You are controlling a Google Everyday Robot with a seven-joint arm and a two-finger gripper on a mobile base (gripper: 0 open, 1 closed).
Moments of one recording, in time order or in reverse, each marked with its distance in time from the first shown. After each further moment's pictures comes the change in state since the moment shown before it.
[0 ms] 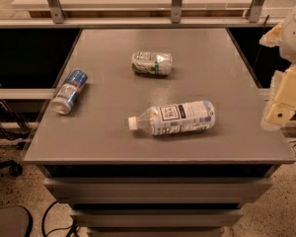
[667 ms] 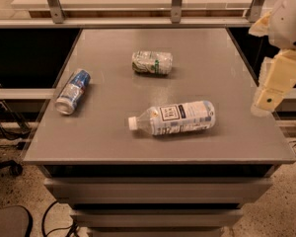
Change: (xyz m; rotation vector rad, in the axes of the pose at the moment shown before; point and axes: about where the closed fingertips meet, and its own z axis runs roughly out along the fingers) arm -0.016 -0.019 -0.002 0.002 -0.025 -0.033
